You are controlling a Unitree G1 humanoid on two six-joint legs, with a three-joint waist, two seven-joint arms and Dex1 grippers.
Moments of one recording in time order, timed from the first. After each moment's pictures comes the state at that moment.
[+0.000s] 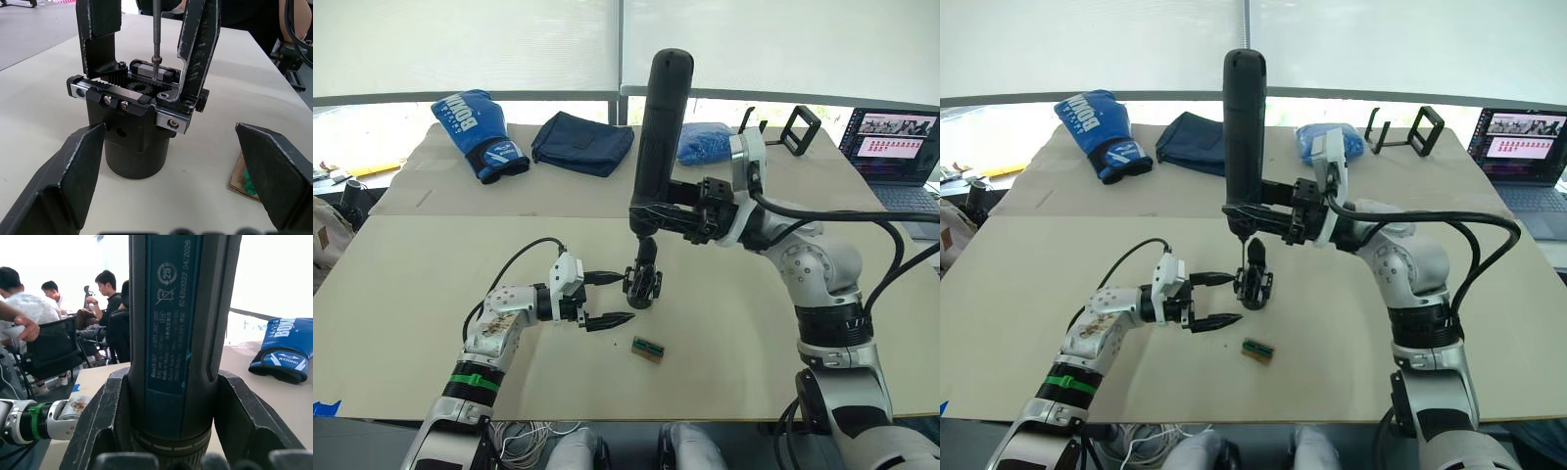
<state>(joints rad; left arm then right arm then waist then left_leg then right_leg) -0.43 0.40 -0.11 0.24 -0.33 0.09 -1.23 -0.78 -0.41 -0.01 -0.04 0.69 0.60 1.02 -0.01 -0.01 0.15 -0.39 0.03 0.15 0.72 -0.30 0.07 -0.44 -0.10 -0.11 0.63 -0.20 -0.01</state>
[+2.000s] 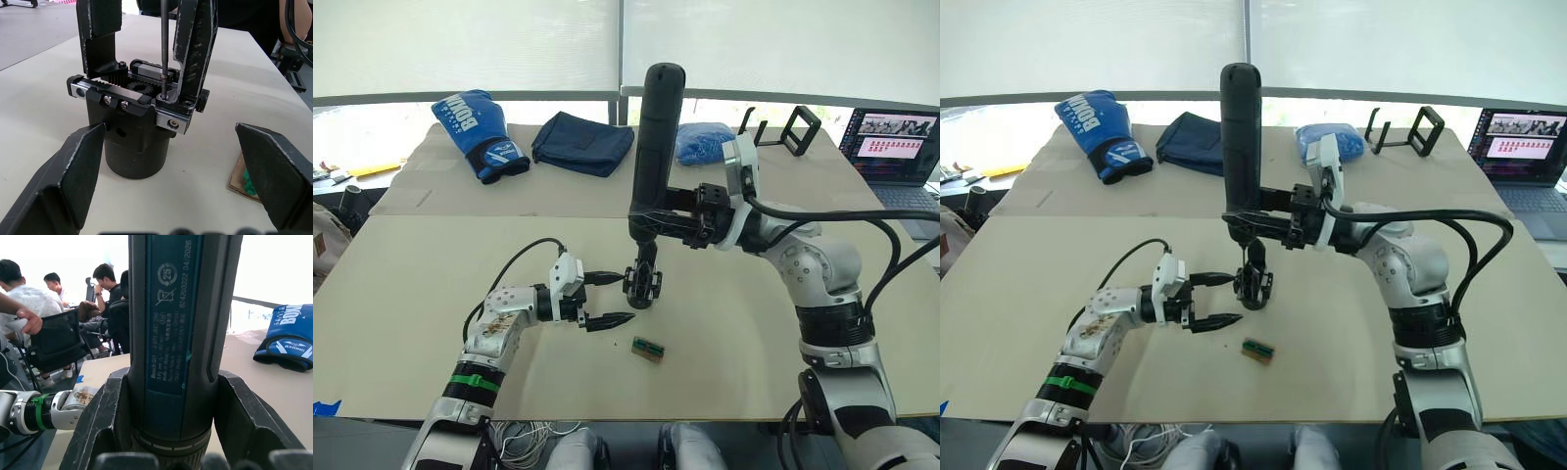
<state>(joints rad) -0.42 0.40 -0.11 0.24 -0.33 0.09 -1.23 -0.78 -0.43 0.02 -0.04 0.67 0.61 1.04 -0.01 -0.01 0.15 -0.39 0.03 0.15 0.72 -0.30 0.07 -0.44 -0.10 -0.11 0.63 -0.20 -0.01</state>
